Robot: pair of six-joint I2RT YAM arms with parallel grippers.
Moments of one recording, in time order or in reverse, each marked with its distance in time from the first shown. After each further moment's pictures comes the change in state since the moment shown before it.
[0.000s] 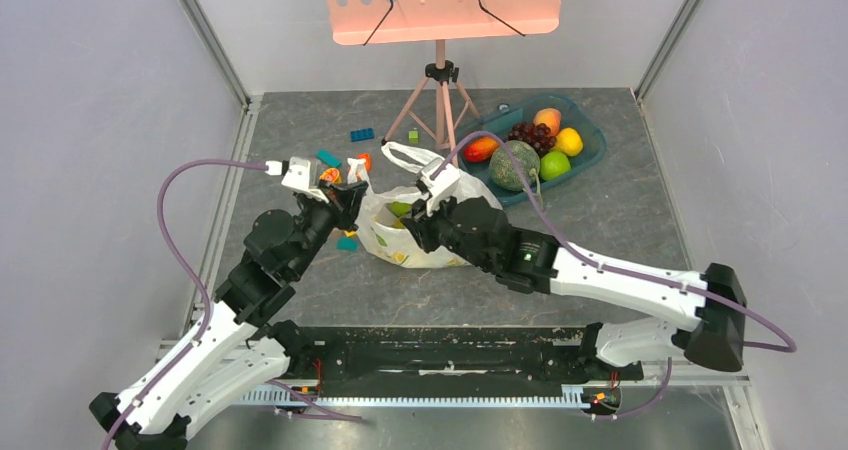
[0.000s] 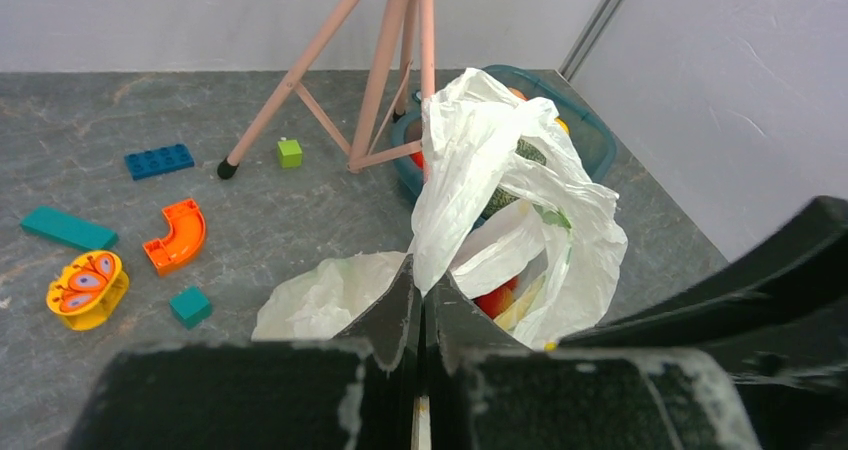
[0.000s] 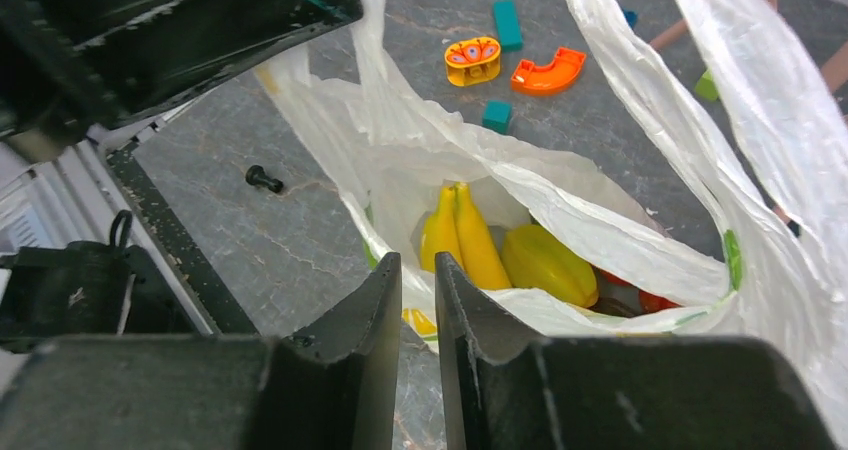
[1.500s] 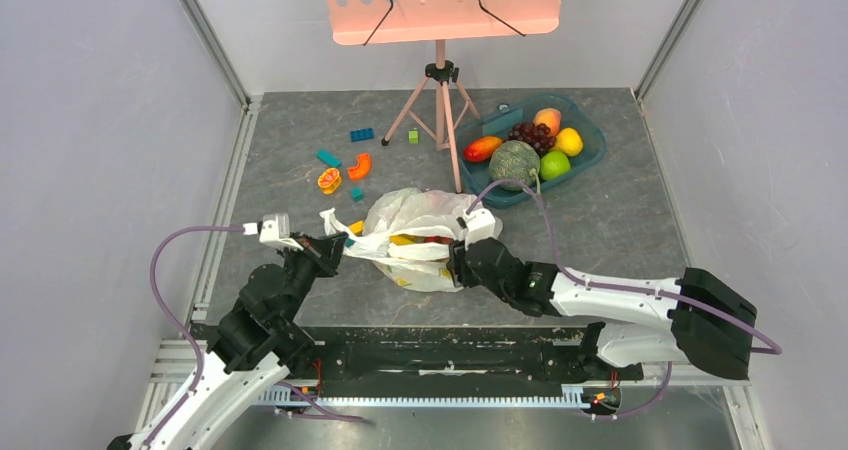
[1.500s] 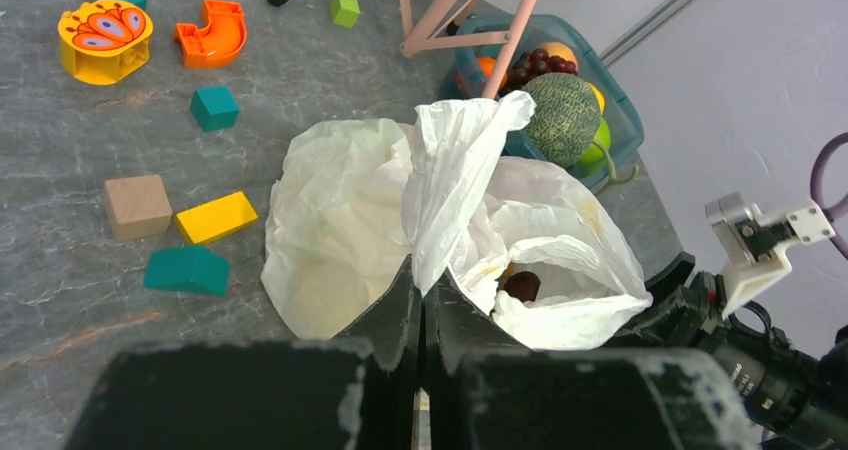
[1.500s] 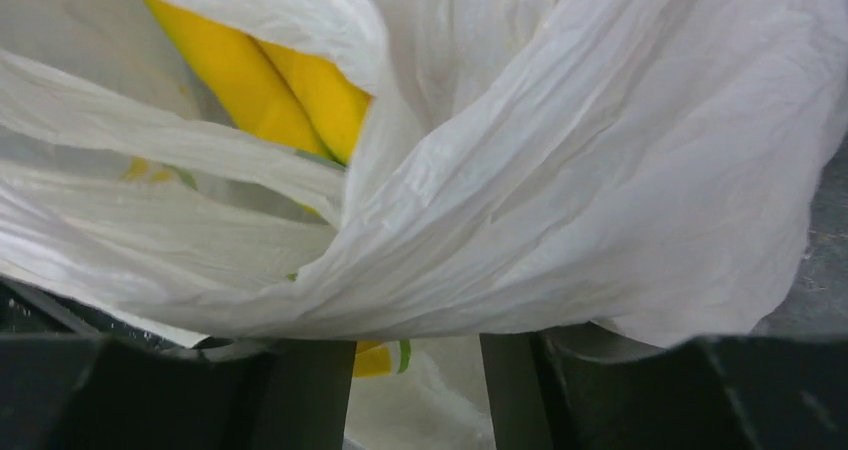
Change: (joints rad) left arm 0.000 -0.467 -0.335 -0.259 -0.134 -0.351; right arm -0.080 -0.018 -0.464 0.031 0.105 0.312
